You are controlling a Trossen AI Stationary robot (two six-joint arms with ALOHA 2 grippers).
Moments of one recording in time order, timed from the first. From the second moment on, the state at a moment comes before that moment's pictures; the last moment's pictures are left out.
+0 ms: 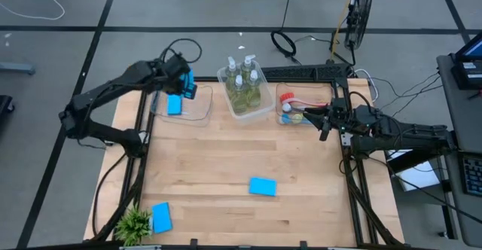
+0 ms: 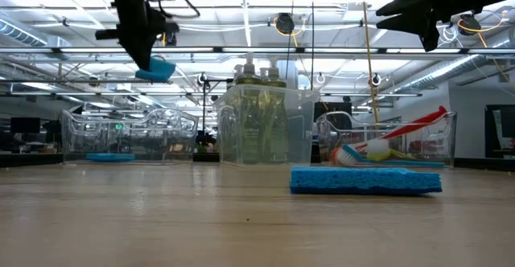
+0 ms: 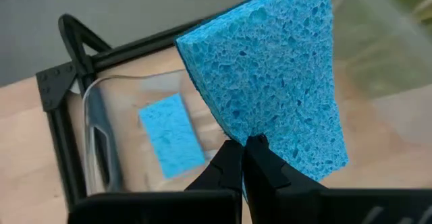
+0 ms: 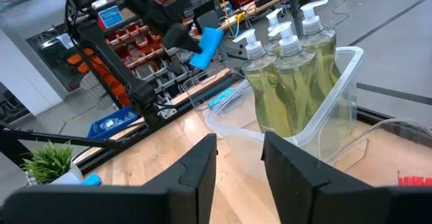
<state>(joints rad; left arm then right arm) 0.59 1.28 1.29 -1.16 -0.30 -0.60 -0.09 0.43 0.48 -0.17 0.29 0.46</state>
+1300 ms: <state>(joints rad) 0.70 1.62 1.14 -0.99 -0.02 -0.34 -0.09 0.43 0.48 -0.17 0.29 0.45</state>
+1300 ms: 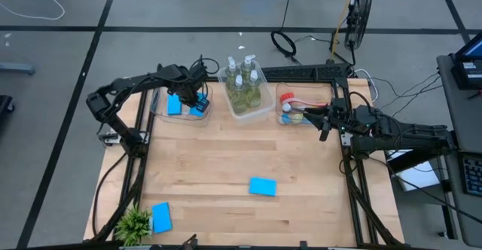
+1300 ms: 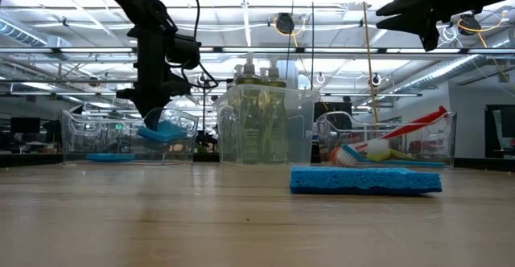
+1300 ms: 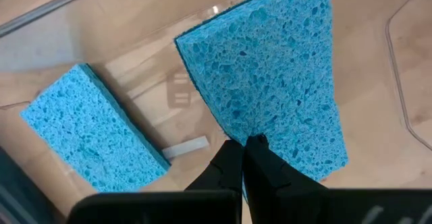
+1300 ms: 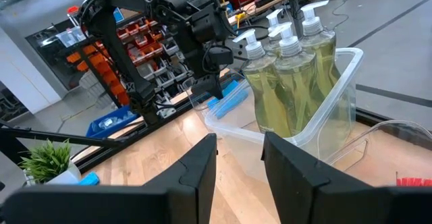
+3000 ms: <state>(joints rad) 0.00 1.38 1.42 -1.39 0.31 -1.37 -0.09 0.43 0.48 -0.17 0.29 0.45</state>
